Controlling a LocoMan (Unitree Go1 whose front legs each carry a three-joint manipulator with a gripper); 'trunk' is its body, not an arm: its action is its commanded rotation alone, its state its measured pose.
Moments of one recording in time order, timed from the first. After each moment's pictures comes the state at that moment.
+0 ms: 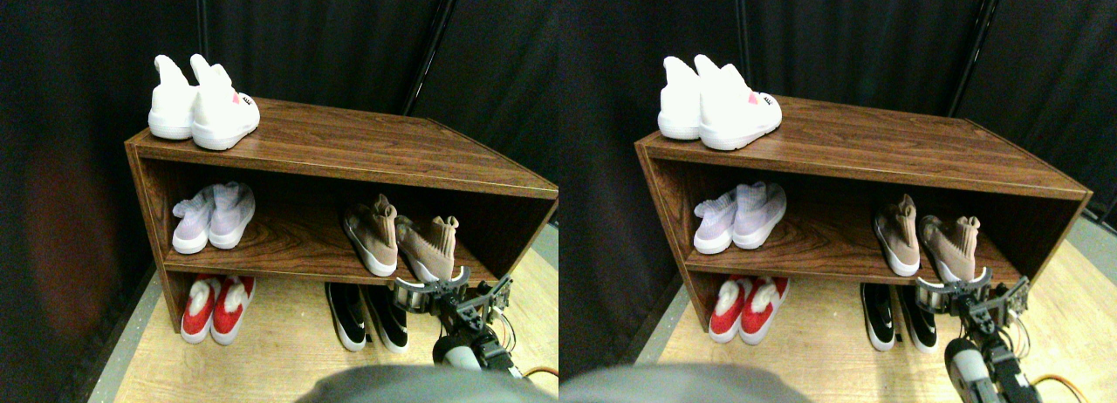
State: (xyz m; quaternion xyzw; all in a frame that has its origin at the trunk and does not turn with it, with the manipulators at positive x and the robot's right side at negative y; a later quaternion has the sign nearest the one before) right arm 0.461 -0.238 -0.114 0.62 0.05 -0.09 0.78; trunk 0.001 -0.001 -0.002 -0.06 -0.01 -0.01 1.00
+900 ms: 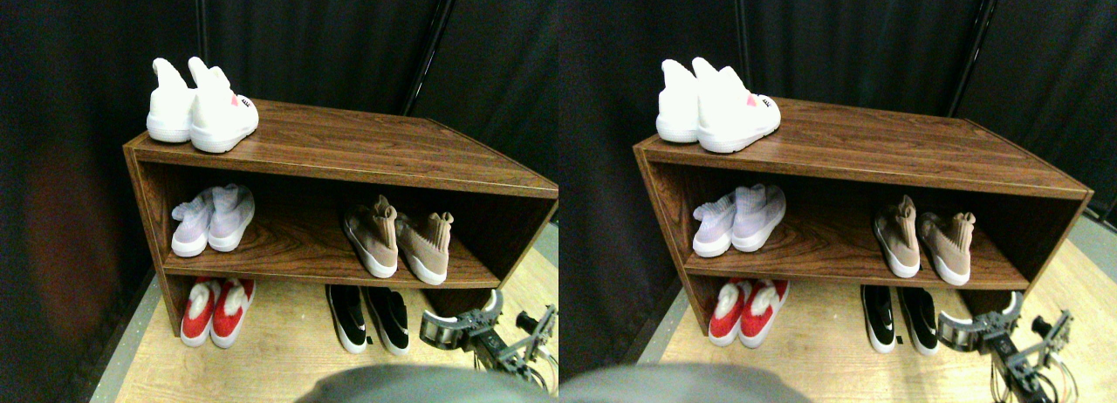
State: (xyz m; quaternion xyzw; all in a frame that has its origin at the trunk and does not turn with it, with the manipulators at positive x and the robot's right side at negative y) right arm 0.411 -0.252 -0.101 0.60 0.04 -0.05 0.79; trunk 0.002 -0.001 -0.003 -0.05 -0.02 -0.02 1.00
